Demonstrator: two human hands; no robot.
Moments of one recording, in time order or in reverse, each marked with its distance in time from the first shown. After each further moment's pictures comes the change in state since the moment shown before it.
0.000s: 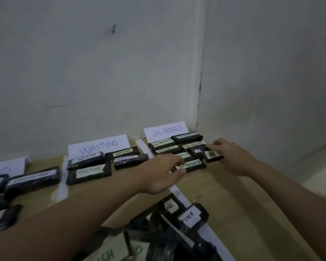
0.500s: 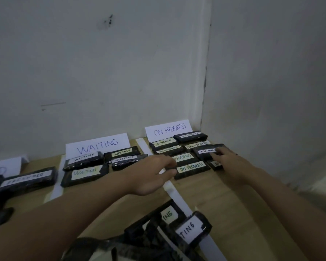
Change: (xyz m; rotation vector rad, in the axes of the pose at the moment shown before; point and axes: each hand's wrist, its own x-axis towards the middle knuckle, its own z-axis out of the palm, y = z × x) left_hand 0.013 -0.022 0.001 0.007 -0.025 -0.033; right_hand 0.023 0.023 0.038 -0.124 -0.194 0.025
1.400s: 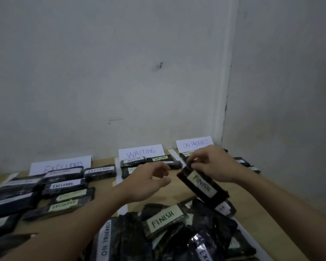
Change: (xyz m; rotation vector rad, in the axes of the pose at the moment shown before) left_hand -0.155 0.000 -0.037 -0.414 0.283 -0.234; right_hand -0.116 -0.190 -0.118 0.540 0.226 -0.221
